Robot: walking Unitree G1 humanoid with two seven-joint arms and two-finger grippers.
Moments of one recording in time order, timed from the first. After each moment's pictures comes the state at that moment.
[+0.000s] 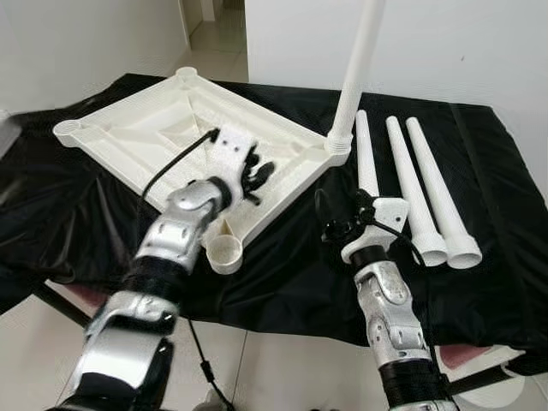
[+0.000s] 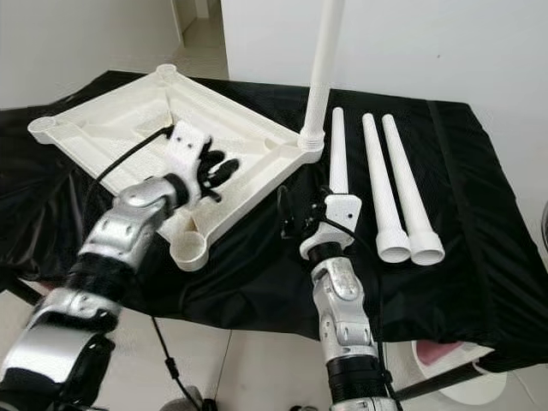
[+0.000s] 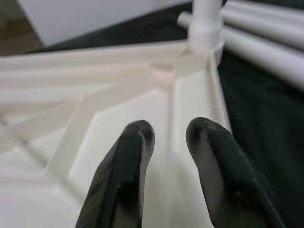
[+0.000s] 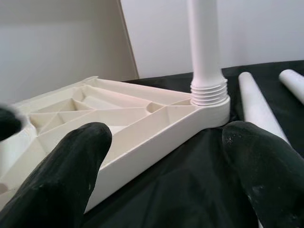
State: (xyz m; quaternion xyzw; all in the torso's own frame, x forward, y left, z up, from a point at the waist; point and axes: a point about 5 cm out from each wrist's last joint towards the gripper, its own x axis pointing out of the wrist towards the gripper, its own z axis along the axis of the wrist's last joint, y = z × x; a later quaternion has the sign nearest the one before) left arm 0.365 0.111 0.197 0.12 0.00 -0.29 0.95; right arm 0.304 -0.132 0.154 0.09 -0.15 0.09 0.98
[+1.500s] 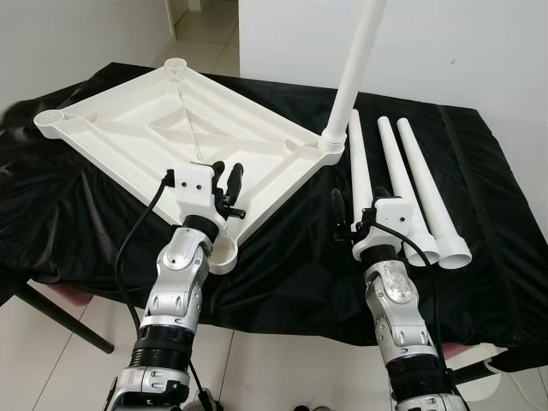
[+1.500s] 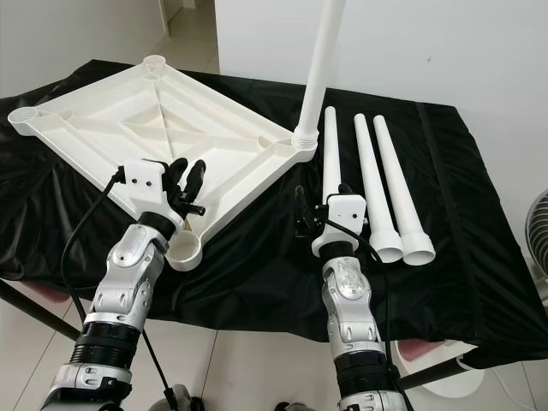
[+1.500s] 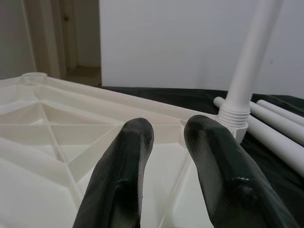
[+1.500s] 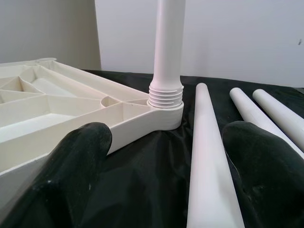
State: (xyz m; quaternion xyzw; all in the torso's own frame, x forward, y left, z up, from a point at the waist) left arm 0.330 0.104 0.184 -0.03 -0.17 -0.16 0.97; right arm 0.308 -0.146 0.150 0.01 -0.16 0.03 0.99
